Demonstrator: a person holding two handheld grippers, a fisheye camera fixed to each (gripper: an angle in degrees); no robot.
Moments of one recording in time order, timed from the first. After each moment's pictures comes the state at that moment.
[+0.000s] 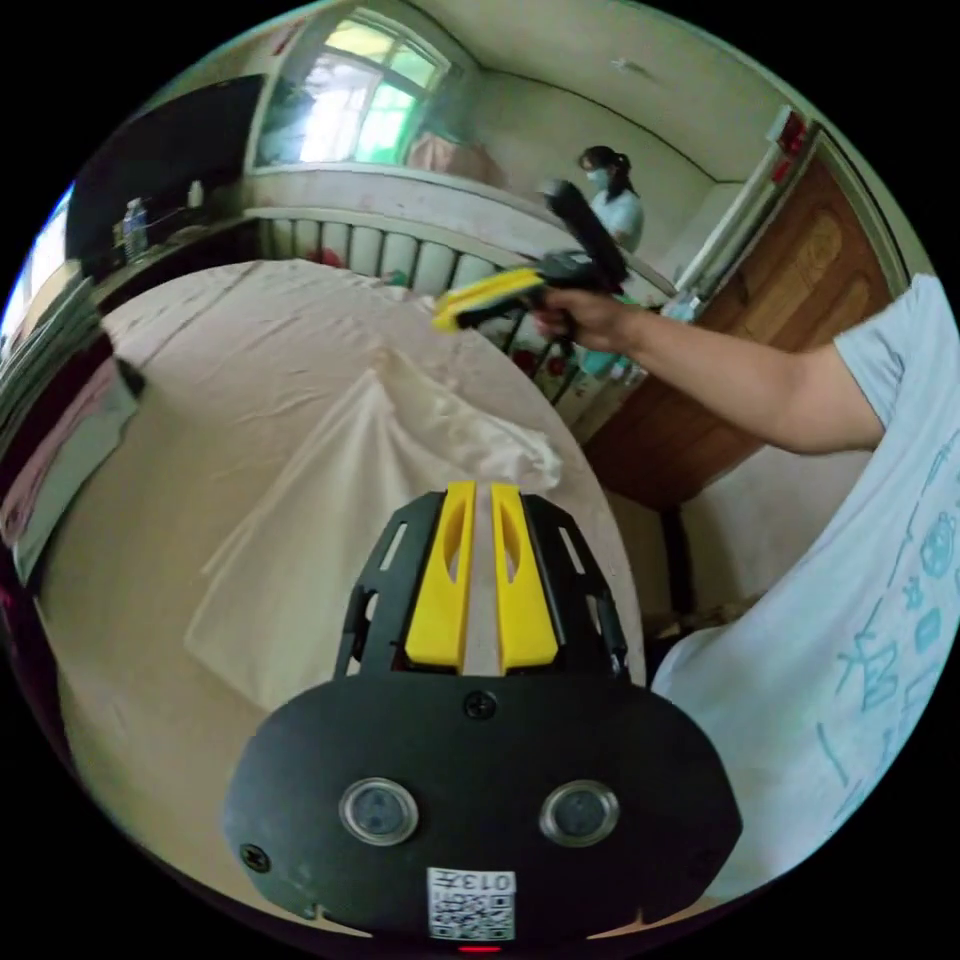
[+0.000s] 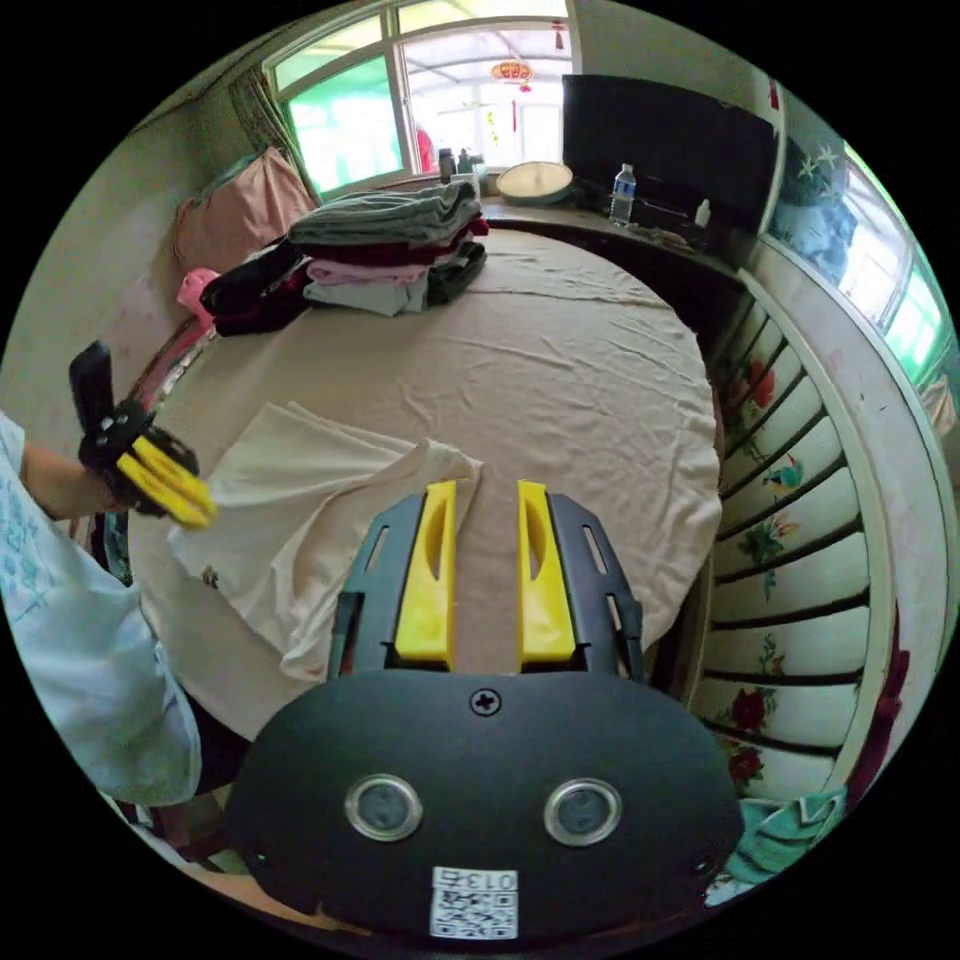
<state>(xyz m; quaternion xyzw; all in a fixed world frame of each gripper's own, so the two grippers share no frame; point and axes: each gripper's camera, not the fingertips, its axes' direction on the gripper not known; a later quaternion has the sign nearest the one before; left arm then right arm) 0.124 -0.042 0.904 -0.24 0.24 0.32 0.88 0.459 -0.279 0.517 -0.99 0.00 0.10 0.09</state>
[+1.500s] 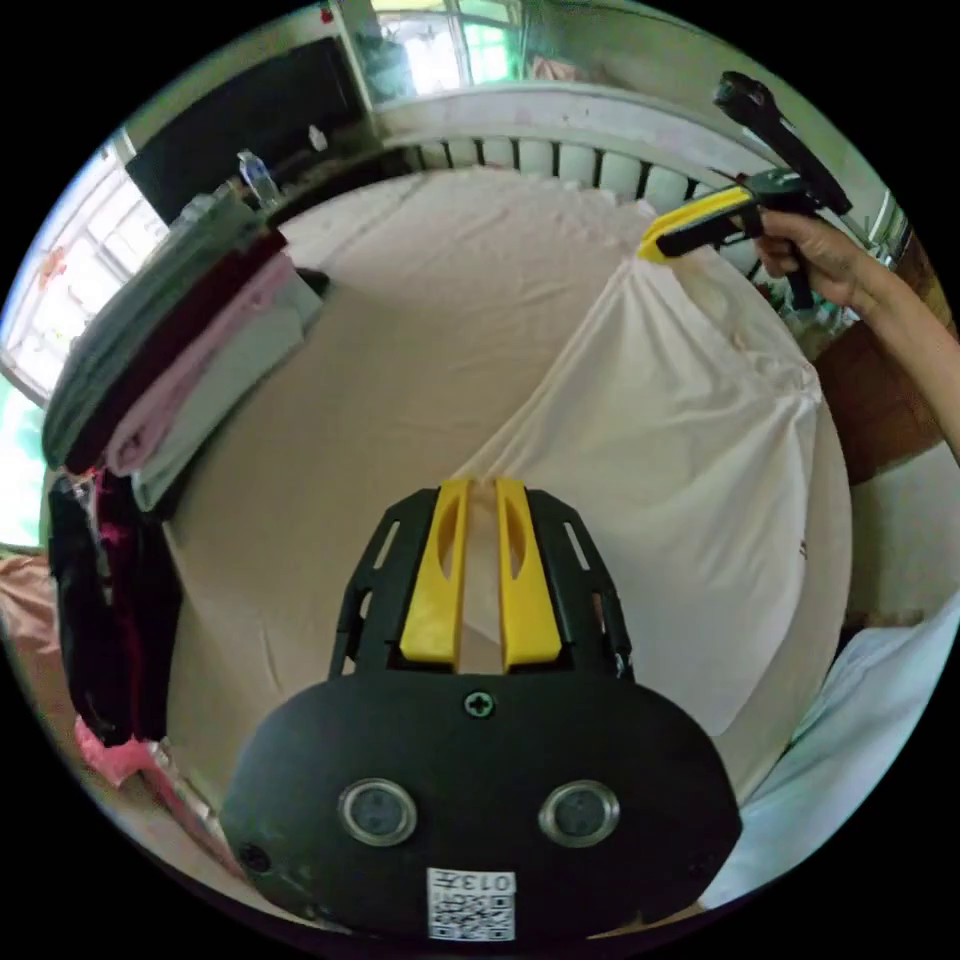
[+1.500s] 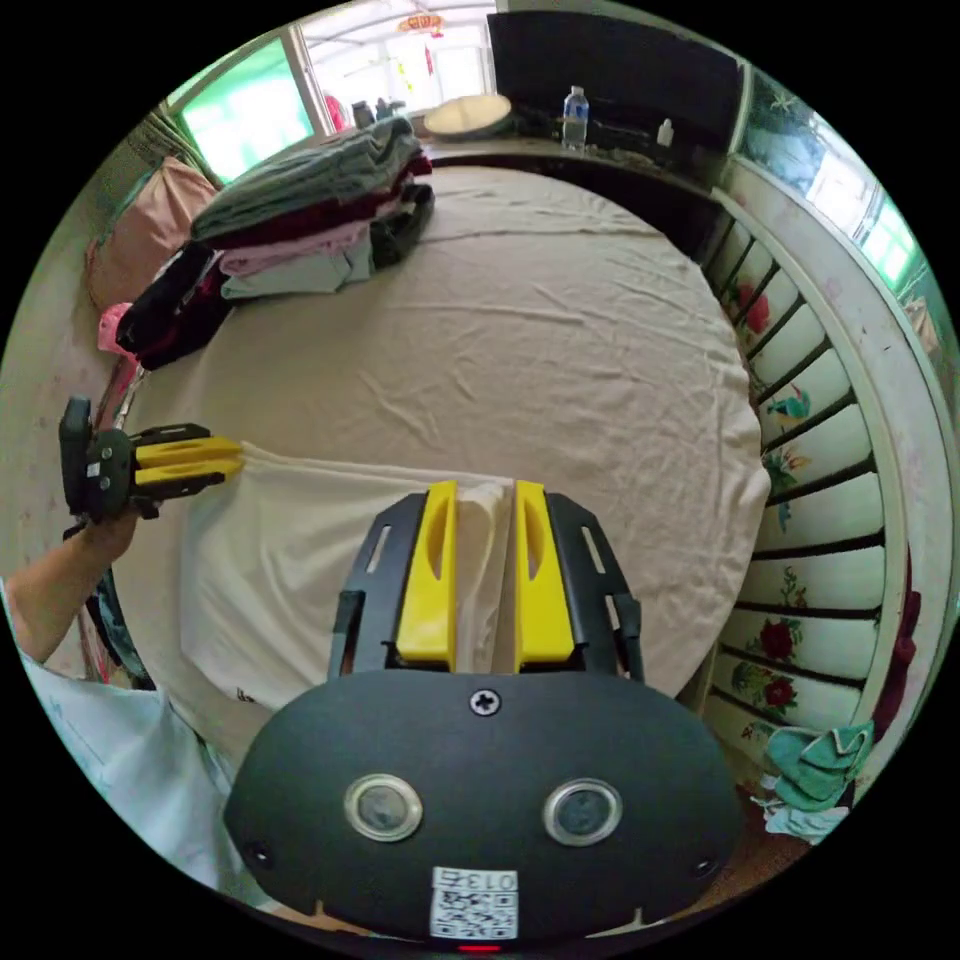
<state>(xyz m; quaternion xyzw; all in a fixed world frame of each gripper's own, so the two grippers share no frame) 0.160 -0.076 0.992 -0.27 -0.05 0.35 0.90 0.470 -0.293 0.426 -0.99 0.09 0.08 -0.01</state>
